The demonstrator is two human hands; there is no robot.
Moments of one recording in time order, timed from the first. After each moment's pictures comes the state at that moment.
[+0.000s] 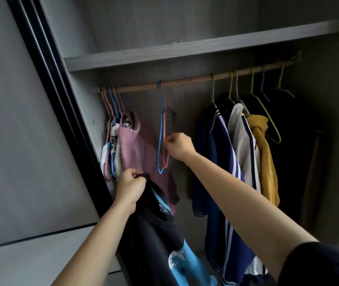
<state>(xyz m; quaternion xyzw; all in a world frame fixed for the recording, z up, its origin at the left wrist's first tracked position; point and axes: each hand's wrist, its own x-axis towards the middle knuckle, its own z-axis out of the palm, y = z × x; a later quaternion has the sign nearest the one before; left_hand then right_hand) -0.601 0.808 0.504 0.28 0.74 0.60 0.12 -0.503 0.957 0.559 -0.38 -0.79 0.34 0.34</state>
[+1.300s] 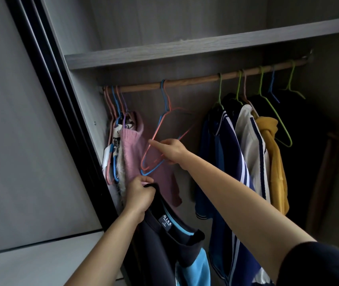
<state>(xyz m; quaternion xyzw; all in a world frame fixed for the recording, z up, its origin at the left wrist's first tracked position) -0.607 0.825 0.478 0.30 0.73 0.60 0.17 -0.549 0.972 0.549 -0.34 -0.75 0.49 0.30</state>
